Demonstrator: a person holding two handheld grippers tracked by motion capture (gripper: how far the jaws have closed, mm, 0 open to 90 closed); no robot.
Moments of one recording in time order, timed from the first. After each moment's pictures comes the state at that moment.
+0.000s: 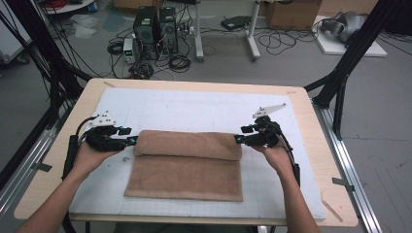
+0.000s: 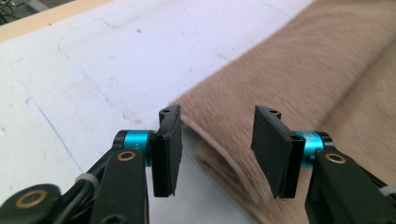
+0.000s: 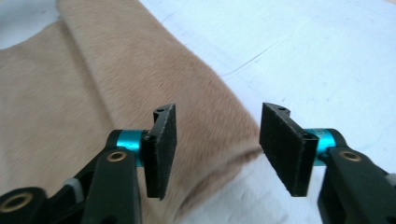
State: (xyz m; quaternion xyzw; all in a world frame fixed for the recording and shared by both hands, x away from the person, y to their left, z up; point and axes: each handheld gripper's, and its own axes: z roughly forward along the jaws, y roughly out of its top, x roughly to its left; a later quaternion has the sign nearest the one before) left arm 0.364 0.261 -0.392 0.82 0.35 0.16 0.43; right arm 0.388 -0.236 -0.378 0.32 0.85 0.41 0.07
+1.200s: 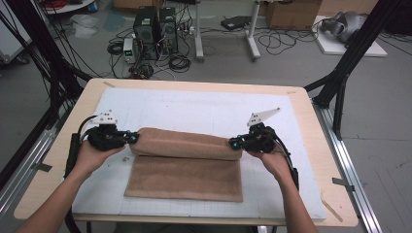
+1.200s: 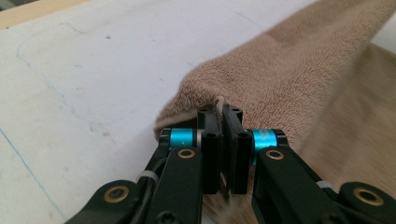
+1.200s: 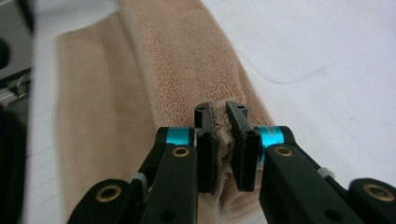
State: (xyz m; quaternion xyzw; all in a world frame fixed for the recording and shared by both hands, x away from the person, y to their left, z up) left arm 0.333 0.260 -0.381 0.82 0.31 0.12 0.46; right arm 0.358 -0.223 -0.370 0.23 0.87 0.43 0.02
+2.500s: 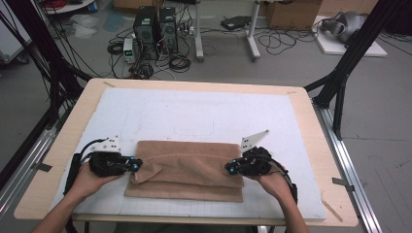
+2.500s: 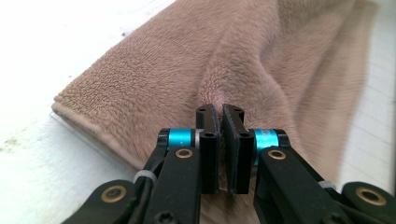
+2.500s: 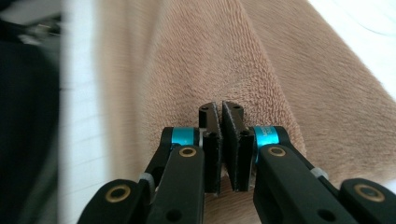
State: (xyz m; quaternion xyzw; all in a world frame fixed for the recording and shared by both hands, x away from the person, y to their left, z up) left arm 0.294 0.253 -0.406 0.86 0.25 0.05 0.44; right arm 0.316 -0.209 -0.399 0.17 0.91 0.39 -0.02
